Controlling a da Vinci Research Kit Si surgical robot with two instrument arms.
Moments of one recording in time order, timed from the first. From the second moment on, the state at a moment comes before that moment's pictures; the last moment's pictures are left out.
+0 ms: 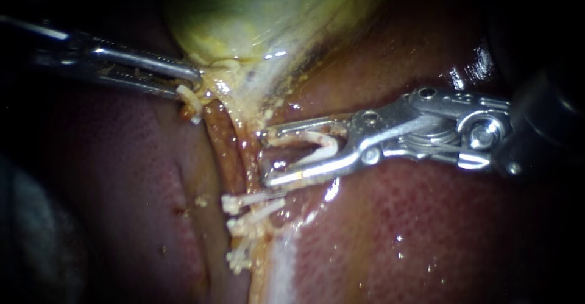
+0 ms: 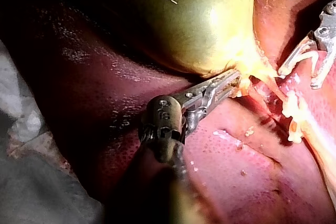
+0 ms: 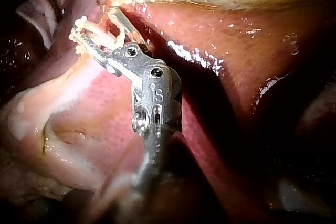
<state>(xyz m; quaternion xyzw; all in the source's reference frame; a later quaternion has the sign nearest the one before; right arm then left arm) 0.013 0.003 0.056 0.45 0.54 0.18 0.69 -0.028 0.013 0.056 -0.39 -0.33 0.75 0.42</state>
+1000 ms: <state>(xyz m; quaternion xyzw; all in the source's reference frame) 0.013 0.001 0.057 0.47 0.52 0.19 0.69 -0.028 0.013 0.056 -0.39 -0.33 0.75 0.42</state>
